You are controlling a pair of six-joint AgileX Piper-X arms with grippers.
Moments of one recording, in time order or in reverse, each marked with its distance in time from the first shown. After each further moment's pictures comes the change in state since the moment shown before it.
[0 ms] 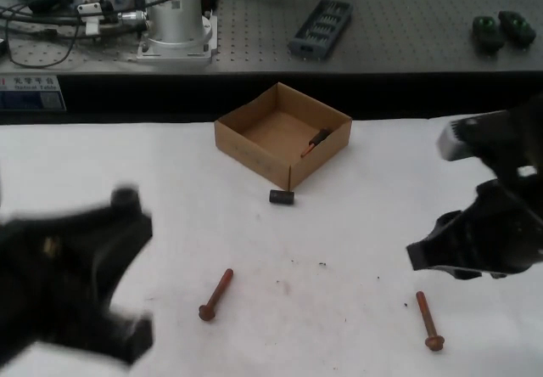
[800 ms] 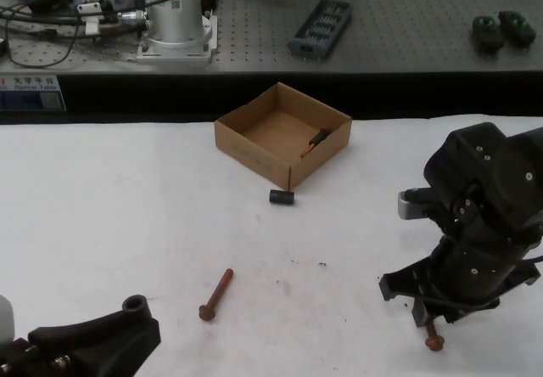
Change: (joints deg) left arm -0.2 -5.4 16.7 -9.8 5.9 -5.7; right arm -3.0 23.5 -6.0 4.1 1.2 5.9
